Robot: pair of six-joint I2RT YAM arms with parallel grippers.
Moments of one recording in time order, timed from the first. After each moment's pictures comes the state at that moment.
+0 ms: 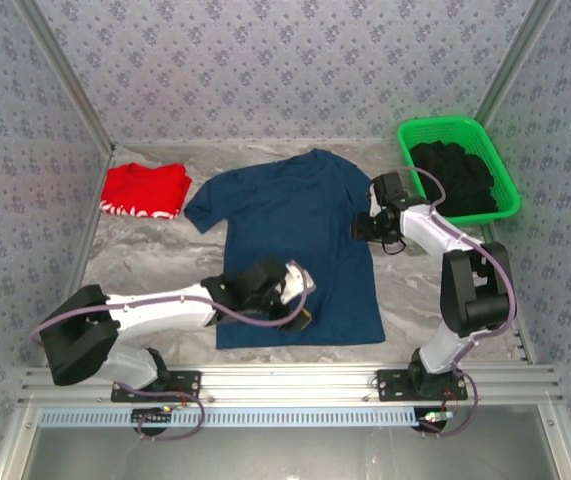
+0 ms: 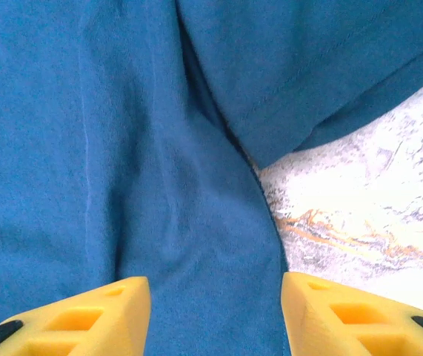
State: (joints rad) left arm -1.09 1.38 0.72 -0.15 0.15 -0.03; right arm 0.22 1.66 1.11 -0.60 -0.12 0.28
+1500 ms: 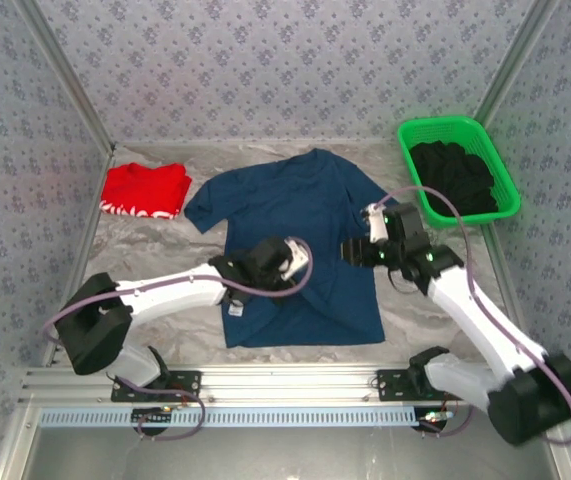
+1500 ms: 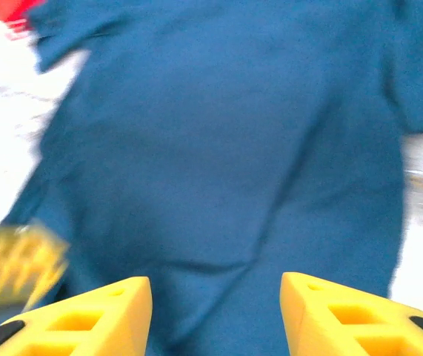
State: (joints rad) left arm -0.94 1.48 0.93 -0.31 0.01 -0.10; right arm 0.44 0.99 0.81 -0.56 -0.22 0.23
